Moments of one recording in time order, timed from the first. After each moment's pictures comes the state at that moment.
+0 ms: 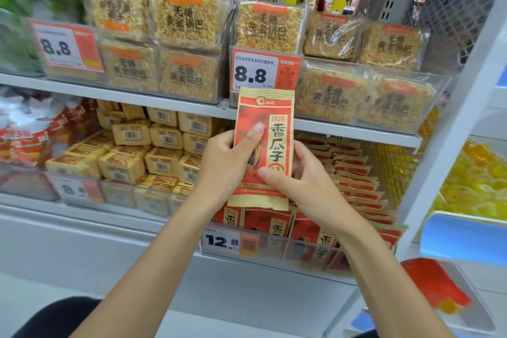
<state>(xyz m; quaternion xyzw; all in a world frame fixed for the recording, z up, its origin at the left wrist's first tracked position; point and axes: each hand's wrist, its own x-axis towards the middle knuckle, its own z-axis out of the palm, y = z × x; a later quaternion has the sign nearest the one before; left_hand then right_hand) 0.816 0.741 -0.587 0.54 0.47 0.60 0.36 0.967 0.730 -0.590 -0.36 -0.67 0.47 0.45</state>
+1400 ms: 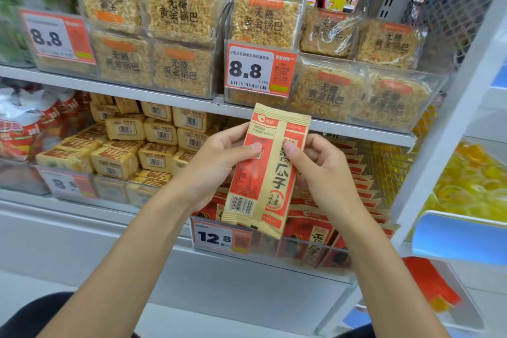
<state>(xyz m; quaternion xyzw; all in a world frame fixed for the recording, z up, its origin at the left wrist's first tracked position) 0.804 0.735 -0.583 0.59 0.34 0.49 0.54 0.983 0.728 -0.580 -0.41 -0.63 0.40 0.52</state>
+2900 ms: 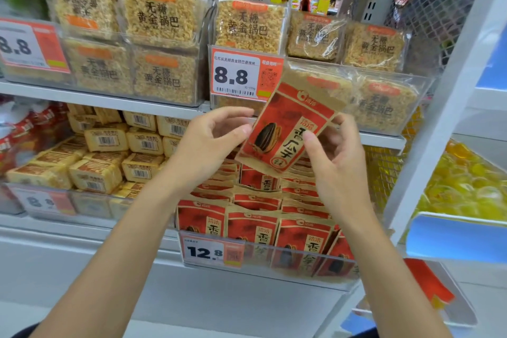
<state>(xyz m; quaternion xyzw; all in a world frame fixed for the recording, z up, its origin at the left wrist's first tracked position) 0.801 0.769 -0.567 0.67 0.41 0.53 0.32 0.997 0.747 -0.576 -0.40 -0.65 0.19 0.61</state>
